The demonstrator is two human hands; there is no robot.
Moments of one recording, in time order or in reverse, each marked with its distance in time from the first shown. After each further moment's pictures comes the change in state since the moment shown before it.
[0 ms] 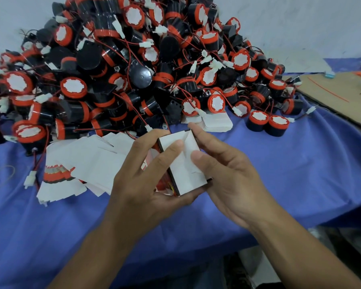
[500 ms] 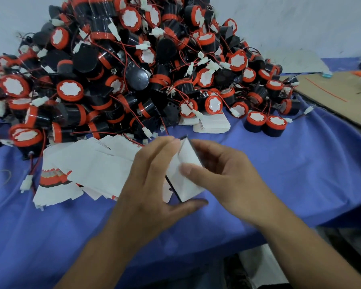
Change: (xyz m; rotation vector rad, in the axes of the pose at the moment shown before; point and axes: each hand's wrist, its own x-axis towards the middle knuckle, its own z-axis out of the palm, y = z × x) left_hand -0.008 -0.002 0.010 -0.115 -0.126 0.045; right_hand -0.006 -0.014 -0.012 -0.502 0.000 -0.011
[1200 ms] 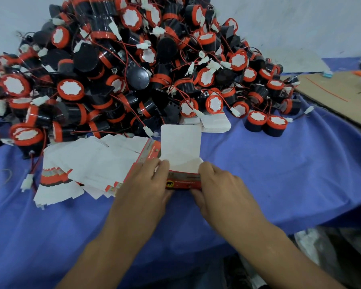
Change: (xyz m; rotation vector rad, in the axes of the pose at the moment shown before) left_hand -0.009 -0.006 0.004 0.386 -0.309 -0.253; right_hand -0.007 0.026 0.021 -1.306 0.078 0.133
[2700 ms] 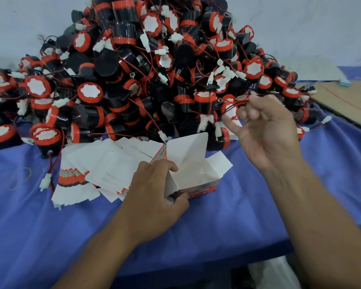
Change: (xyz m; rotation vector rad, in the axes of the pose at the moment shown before) left_hand -0.002 -0.021 -0.006 -0.483 -0.133 -0.226; right_hand 0.088 0.031 -0.060 1.939 0.327 0.085
